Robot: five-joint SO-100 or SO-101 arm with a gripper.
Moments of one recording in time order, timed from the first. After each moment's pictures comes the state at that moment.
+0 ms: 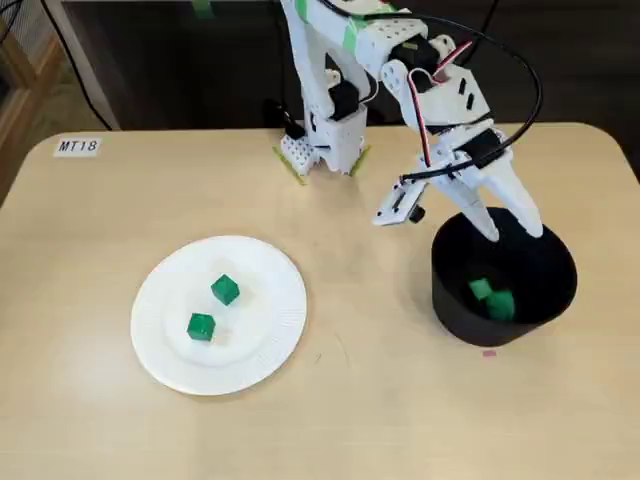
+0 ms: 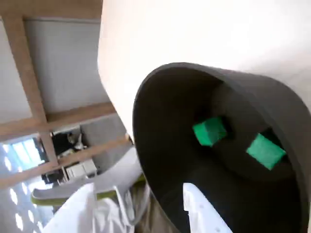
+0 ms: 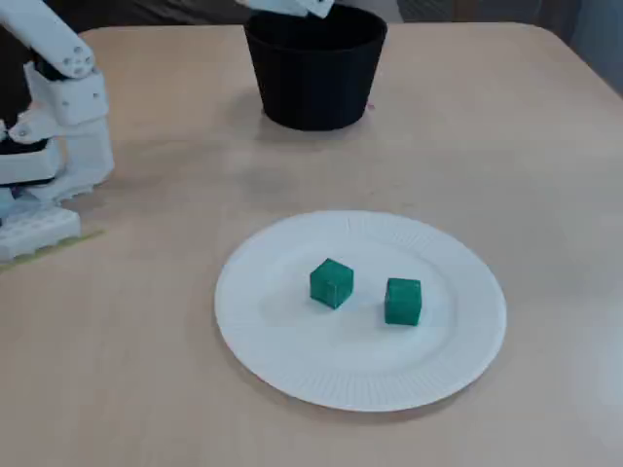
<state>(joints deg) -35.7 123.7 127.2 33.6 -3.5</state>
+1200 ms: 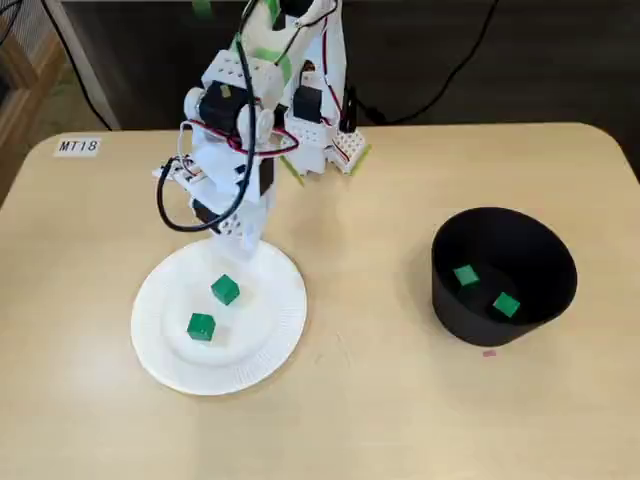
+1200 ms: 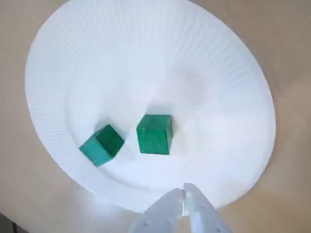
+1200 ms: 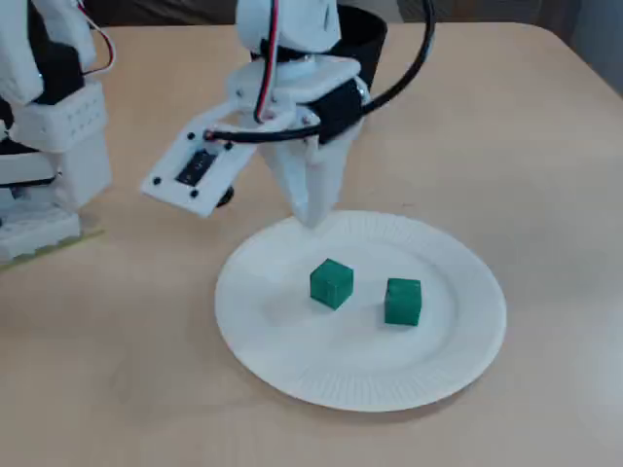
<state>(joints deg) 26.5 94.5 98.8 71.1 15.3</state>
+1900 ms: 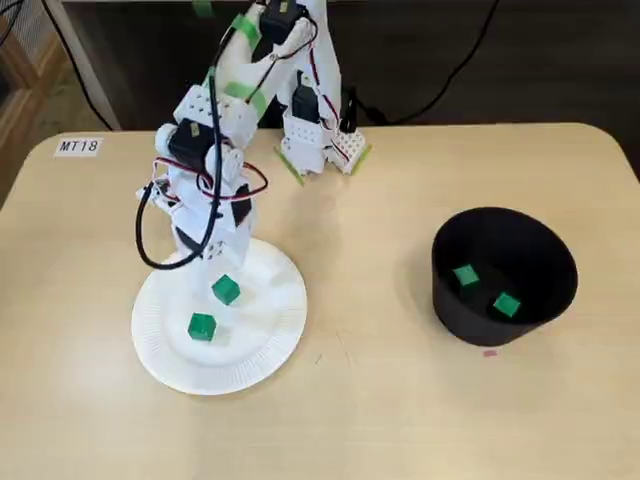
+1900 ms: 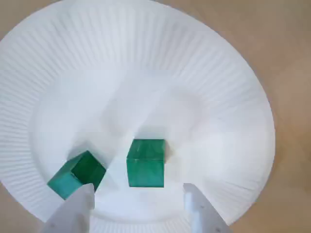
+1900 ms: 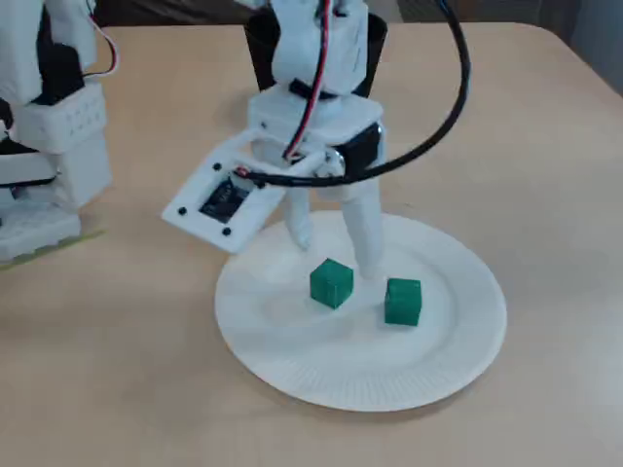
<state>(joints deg) 27.3 81.4 89.0 78.5 10.2</state>
